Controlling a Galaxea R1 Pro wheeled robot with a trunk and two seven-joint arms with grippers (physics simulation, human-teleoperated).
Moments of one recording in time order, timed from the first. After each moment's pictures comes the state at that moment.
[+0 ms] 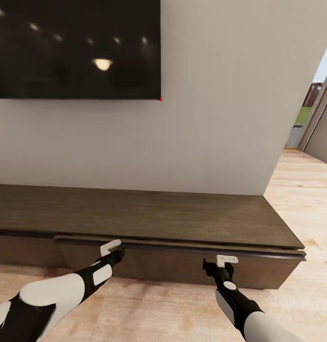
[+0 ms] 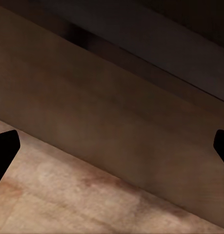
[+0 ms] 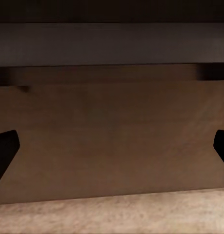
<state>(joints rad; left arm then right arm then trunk) -0.91 0.03 -1.97 -0.16 2.35 -0.20 0.15 -0.62 0.03 0.16 -0.34 -0.17 -0.20 -0.21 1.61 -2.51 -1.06</state>
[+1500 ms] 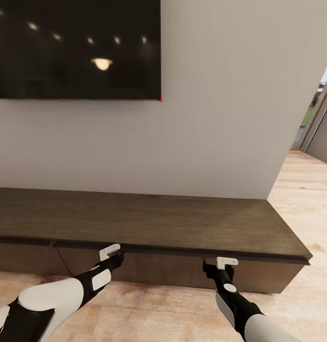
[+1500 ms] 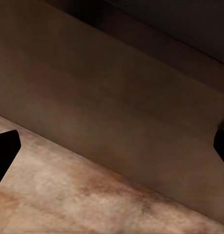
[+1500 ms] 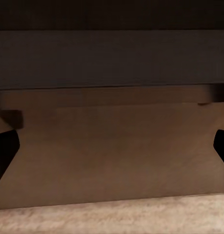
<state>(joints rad) -0.88 0.04 -1.97 -0.16 2.35 -0.20 0.16 -0.61 0.03 0.16 -0.34 -0.17 -0.20 -0.22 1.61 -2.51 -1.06</state>
